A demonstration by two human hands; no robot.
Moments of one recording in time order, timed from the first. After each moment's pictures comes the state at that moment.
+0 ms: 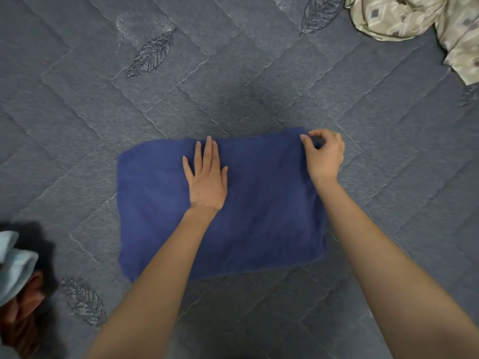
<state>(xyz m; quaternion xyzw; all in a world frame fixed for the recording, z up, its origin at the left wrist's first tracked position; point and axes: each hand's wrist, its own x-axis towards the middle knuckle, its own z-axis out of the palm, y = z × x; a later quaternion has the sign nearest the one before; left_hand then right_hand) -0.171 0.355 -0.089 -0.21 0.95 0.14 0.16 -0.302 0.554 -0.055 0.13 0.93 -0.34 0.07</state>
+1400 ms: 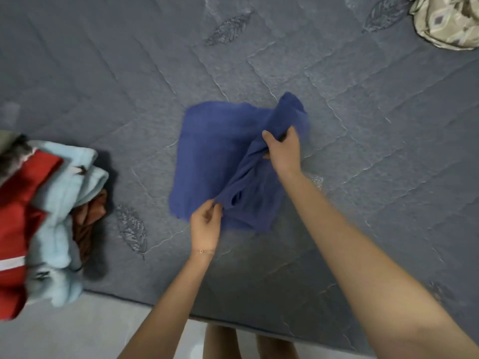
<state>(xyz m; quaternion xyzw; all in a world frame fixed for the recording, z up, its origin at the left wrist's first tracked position) 0.036 0.362 -0.034 -0.47 0.63 0.61 -0.06 -0.170 0.416 -0.012 0.09 0.76 -0.59 0.26</state>
